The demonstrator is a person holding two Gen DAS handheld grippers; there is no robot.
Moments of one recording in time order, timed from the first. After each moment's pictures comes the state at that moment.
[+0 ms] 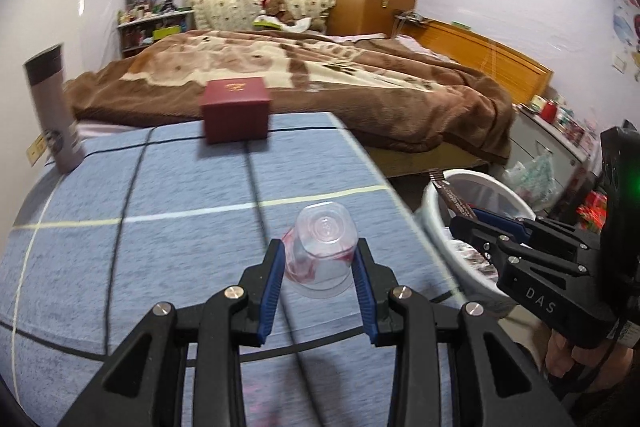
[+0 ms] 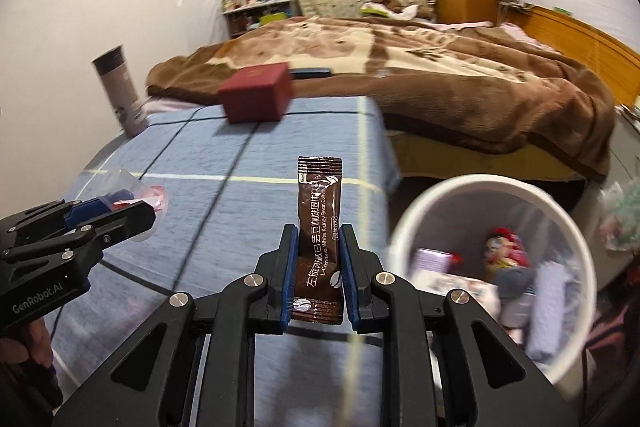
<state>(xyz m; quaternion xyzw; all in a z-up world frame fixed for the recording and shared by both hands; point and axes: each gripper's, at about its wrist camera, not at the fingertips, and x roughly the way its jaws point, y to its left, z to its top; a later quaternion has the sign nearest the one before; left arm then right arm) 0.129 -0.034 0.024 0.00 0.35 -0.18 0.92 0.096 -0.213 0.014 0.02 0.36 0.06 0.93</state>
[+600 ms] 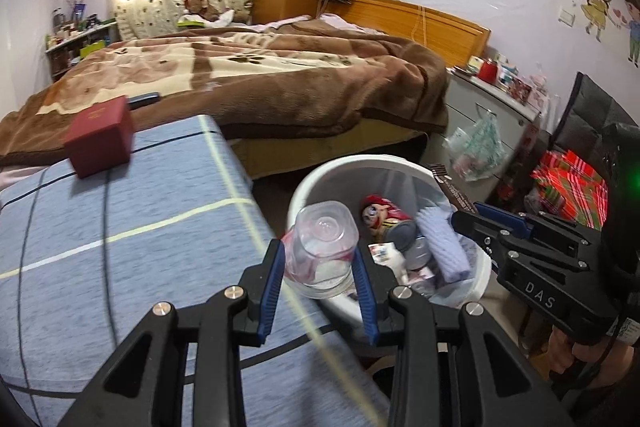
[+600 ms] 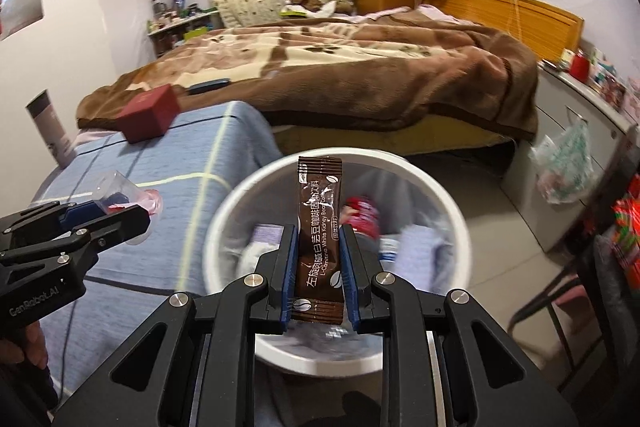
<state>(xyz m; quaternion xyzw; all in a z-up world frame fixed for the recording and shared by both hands) 0.132 -0.176 0.019 0.04 0.36 -0.28 0.89 0.076 -0.317 0.010 0.05 0.37 -0.06 0.93</state>
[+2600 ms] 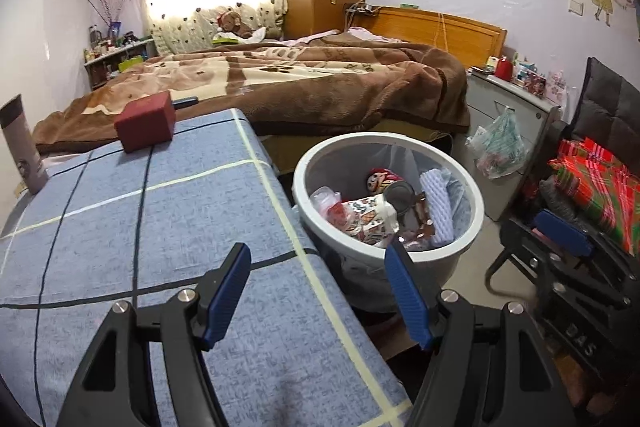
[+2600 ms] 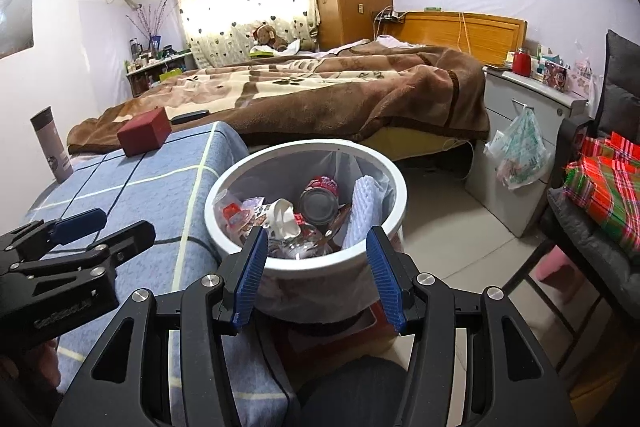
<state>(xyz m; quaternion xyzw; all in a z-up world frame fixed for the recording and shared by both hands) 0.035 -0.166 0.013 0.06 0.32 -0.20 0.92 -0.017 -0.303 0.005 0.06 0.28 -0.12 0.95</state>
